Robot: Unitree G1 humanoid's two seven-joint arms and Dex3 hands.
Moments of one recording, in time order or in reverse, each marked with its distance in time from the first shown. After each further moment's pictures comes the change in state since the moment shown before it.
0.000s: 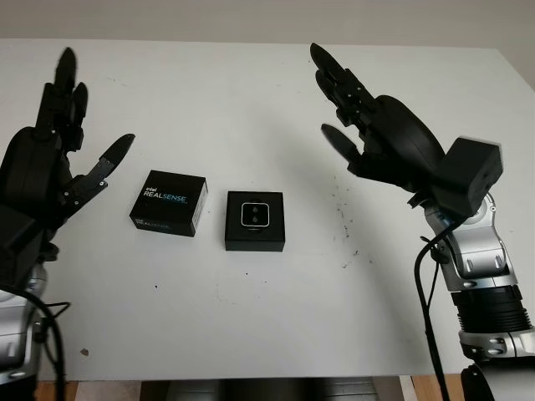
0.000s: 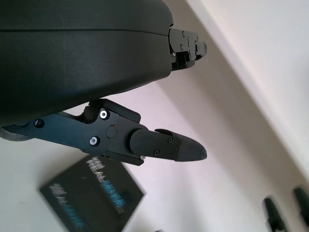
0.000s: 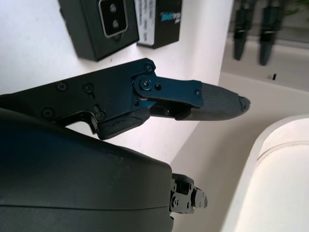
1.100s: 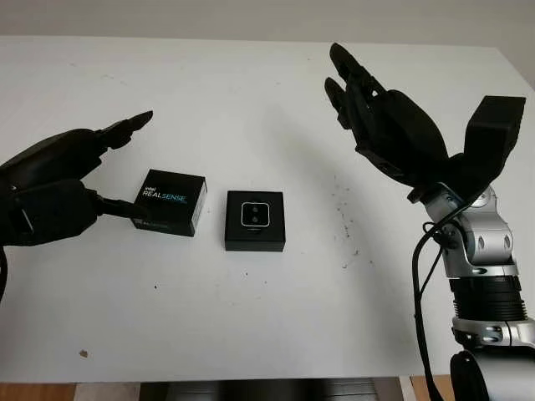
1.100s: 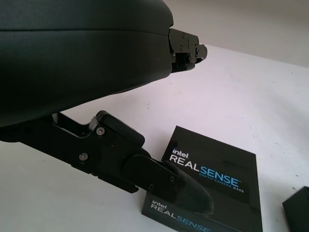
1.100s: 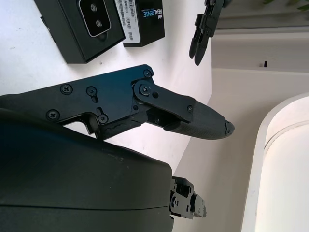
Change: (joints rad) left arm -0.216 0.256 -0.270 0.322 0.349 -0.151 -0.098; right arm -0.036 0.034 -0.047 -0.002 0.040 0.145 -0.028
